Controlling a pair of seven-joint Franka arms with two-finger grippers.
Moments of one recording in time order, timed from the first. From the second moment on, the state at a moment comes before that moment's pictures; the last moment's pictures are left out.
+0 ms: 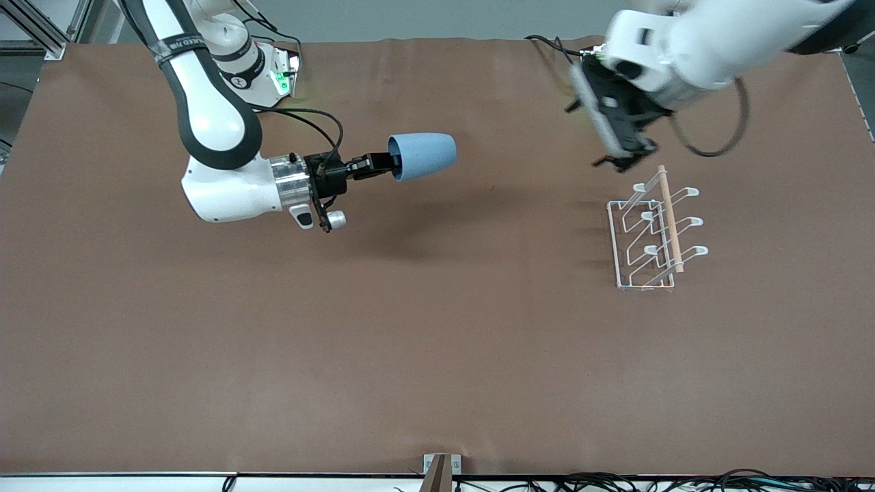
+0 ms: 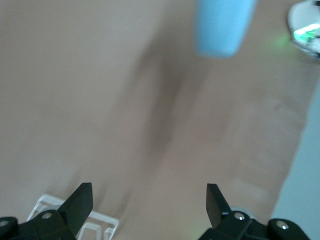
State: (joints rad) left arm -0.24 0.06 -0.26 -1.55 -0.34 1.55 0.66; right arm 0.34 0.22 0.10 -1.98 1.43 1.78 -0.16
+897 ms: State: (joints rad) left arm -0.36 0.25 -0.36 -1.53 -0.40 1.73 0.58; right arm 0.38 0.24 0.09 -1.98 1.47 1.78 -0.17
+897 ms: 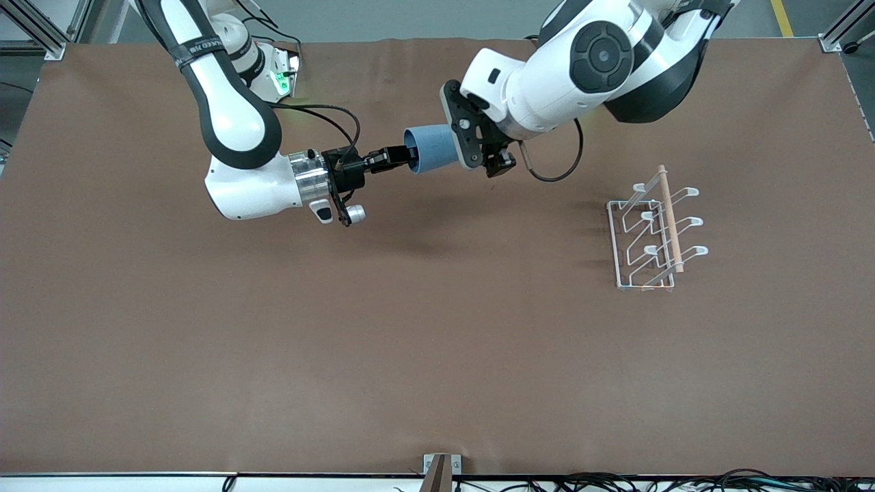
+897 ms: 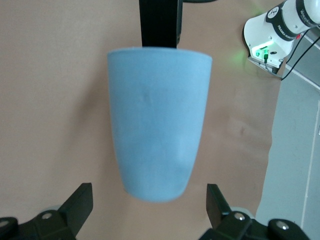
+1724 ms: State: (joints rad) left arm -0.42 0.32 -0.36 -1.53 -0.40 1.83 0.55; right arm 0.39 0.24 0.09 -1.98 1.47 1.81 -0.17
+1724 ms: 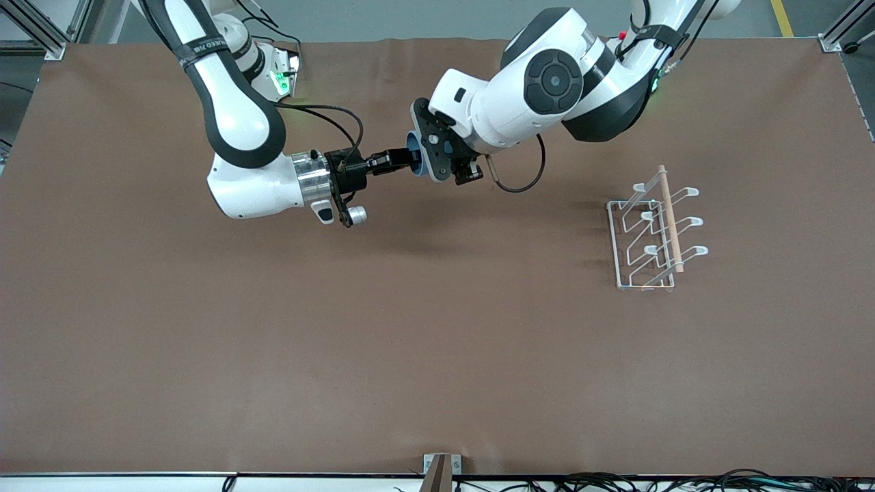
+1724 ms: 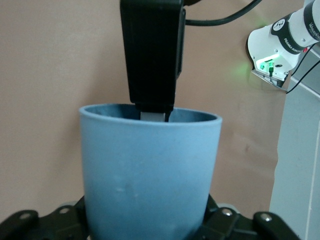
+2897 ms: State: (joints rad) left arm -0.40 0.32 -0.35 -1.51 0.15 1.65 0.55; right arm 0.28 0.24 0.07 -1.97 1.41 1.81 -0.17
